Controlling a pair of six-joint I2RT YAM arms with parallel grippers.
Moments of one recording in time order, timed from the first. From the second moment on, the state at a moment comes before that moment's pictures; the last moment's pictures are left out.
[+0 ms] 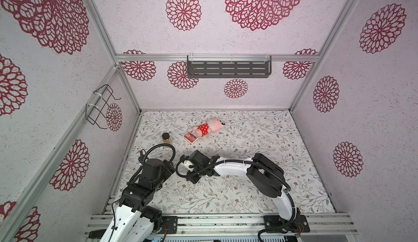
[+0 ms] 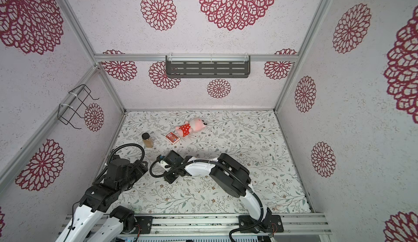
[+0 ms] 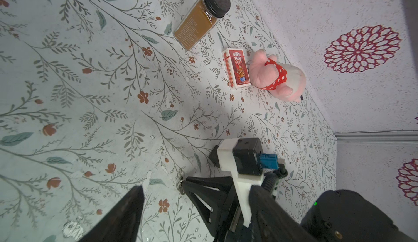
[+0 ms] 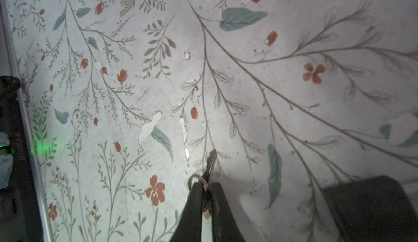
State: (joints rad) left arm -0.33 0.59 0.61 -0.79 -0.17 -1.01; right arm 1.09 2.13 1.44 -0.25 -0.27 0.20
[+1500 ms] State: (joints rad) left arm -0.33 0.71 0.63 -0.53 0.08 -1.06; right arm 1.07 1.61 1.17 -0.19 -0.05 0.32
